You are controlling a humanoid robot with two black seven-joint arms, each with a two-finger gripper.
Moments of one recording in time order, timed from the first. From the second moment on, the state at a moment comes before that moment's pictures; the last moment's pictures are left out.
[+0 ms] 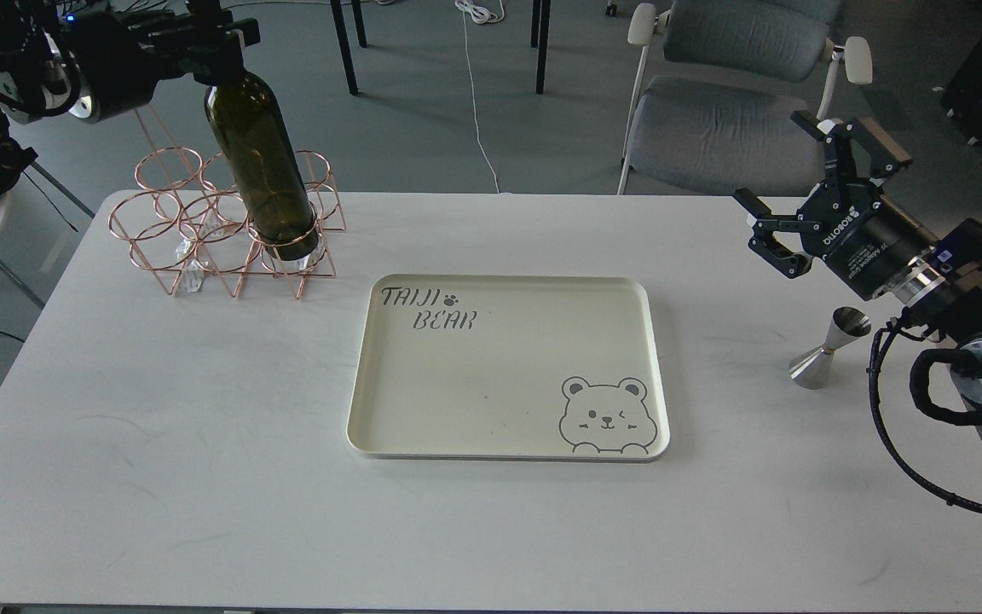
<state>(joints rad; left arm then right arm) -1.08 0.64 -0.68 -0.83 1.88 -0.25 -0.49 0.64 -0.68 0.59 1.07 -0.13 0.49 0.40</state>
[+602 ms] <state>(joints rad) -1.03 0.59 -0.67 -0.80 1.88 -0.24 -0.49 0.64 -0.68 0.59 1.07 -0.13 0.49 0.40</state>
